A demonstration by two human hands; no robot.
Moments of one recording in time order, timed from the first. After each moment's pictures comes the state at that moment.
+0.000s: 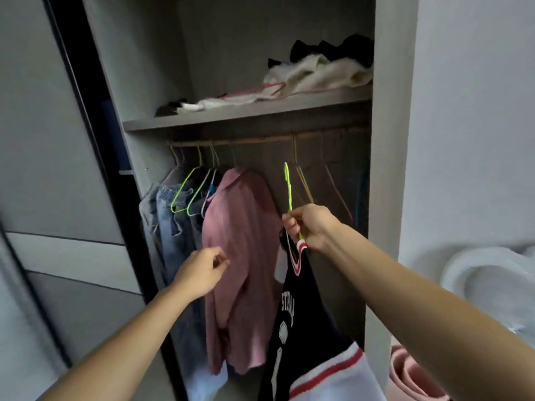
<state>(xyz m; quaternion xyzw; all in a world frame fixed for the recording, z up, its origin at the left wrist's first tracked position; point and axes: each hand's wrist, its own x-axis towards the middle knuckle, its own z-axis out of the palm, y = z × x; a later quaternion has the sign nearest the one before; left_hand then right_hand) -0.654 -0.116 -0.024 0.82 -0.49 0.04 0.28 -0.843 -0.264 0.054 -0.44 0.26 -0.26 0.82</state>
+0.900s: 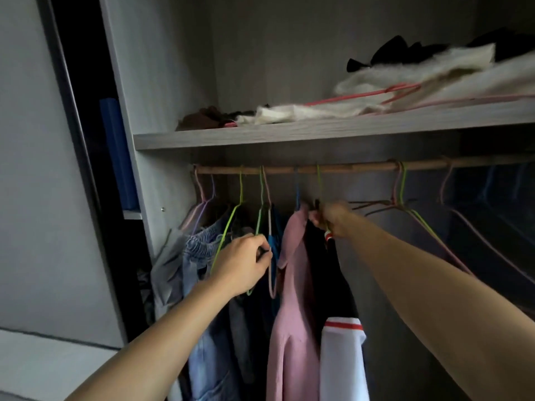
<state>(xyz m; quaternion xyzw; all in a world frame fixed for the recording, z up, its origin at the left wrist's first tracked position) -0.373 -0.259 0.050 0.72 -0.60 0.16 0.30 -0.500 -0.457 0.091 -0.53 0.37 -0.42 0.64</state>
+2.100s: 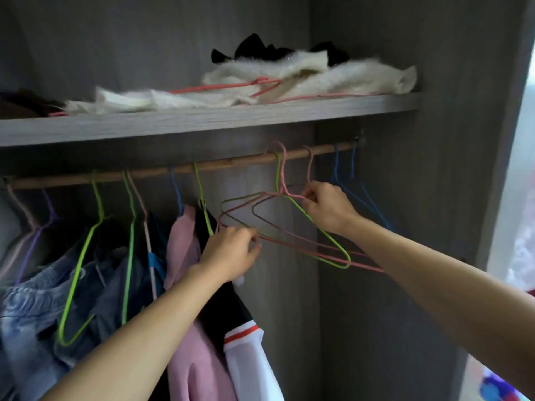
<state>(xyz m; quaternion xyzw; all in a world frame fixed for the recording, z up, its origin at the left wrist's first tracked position) -0.482 -0.374 0.050 0.57 -0.77 0.15 0.24 -0.701 -0.412 0.092 -0.72 0.56 -0.40 0.03</state>
